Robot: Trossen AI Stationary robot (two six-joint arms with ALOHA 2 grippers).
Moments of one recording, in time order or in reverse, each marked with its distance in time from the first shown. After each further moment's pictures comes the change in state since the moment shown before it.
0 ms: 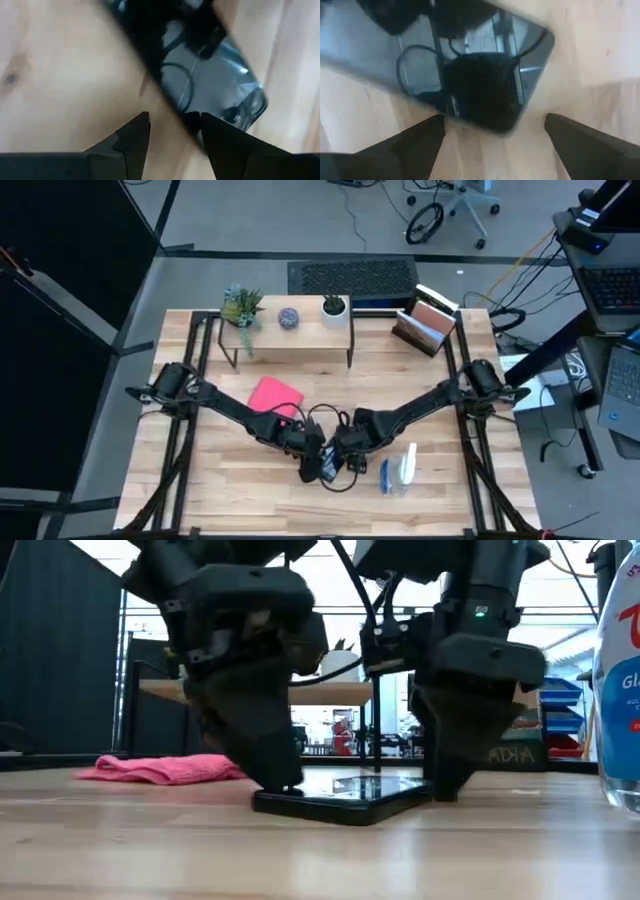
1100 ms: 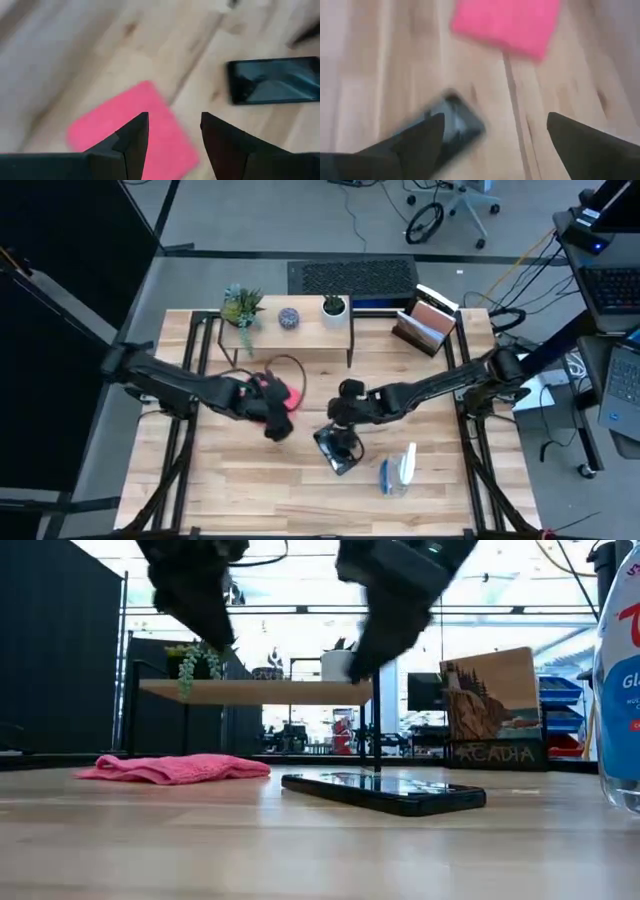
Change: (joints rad) left arm 0.068 -0.570 0.015 -0.775 -0.470 0.051; right arm -0.098 -0.191 0.001 0.239 0.073 -0.236
